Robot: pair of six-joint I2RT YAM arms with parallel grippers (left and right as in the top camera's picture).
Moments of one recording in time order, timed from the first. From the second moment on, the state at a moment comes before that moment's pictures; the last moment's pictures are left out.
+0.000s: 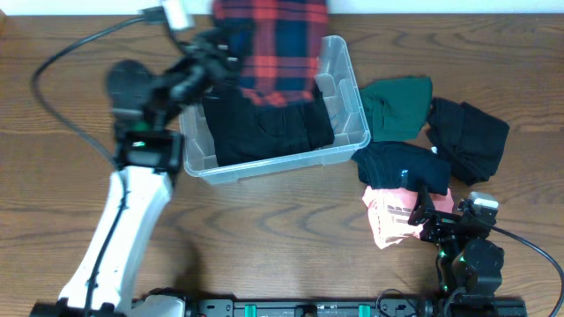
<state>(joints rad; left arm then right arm) -0.17 1.37 1.07 0.56 0.70 -0.88 -0.02 0.01 0.13 -0.44 0.08 0.24</state>
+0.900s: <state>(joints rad) -0.15 1.69 1.07 -0.10 0.76 -0.64 -0.02 0.01 0.13 -0.44 0.08 0.24</state>
